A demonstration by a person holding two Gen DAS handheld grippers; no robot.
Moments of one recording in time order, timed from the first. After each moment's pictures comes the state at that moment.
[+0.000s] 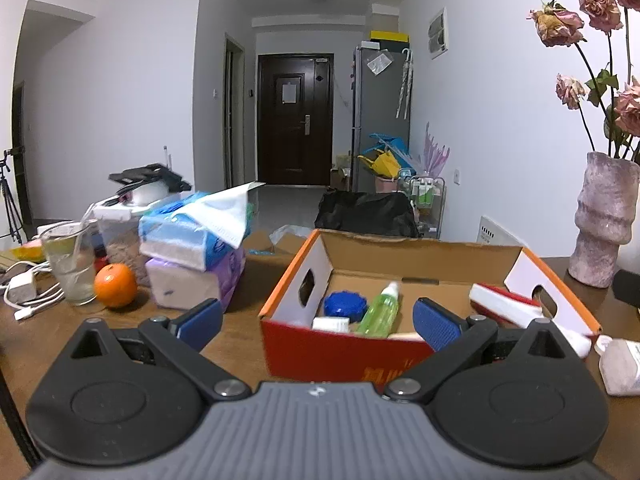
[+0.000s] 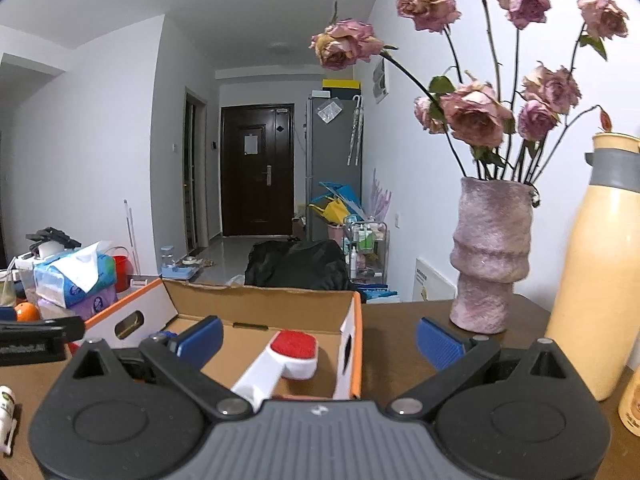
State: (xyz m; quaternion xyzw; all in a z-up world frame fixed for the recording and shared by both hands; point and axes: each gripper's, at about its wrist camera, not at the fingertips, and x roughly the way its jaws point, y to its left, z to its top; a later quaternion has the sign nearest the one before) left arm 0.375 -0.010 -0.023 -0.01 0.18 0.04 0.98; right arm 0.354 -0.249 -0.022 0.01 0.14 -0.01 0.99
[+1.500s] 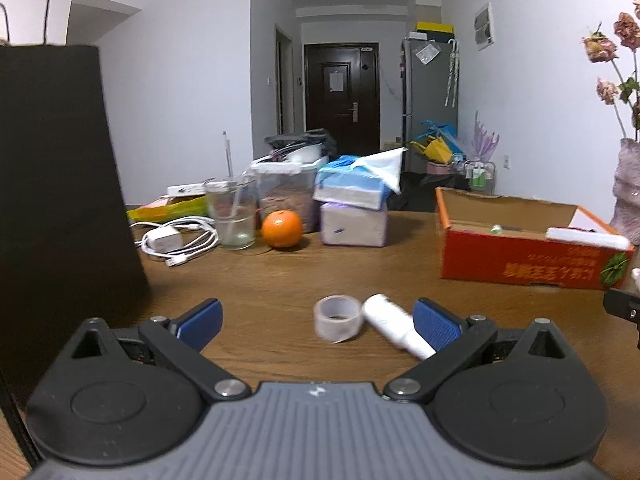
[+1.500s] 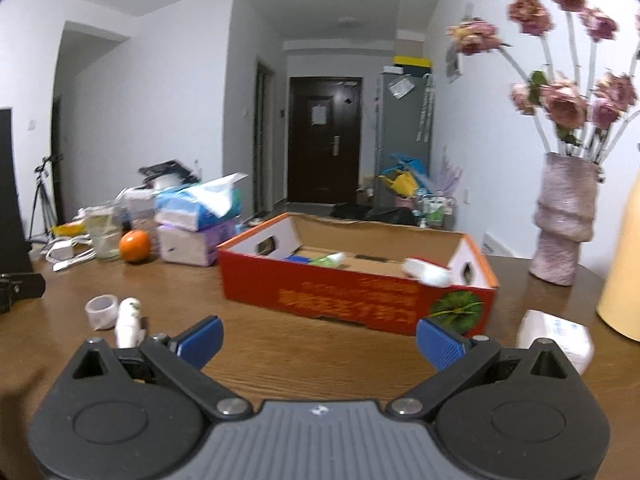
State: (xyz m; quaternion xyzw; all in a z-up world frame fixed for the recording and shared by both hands) left arm 0.228 0.144 -0.036 0.00 0.20 0.10 0.97; right arm 0.258 -0.132 -0.057 -0.03 0.18 0.10 0.98
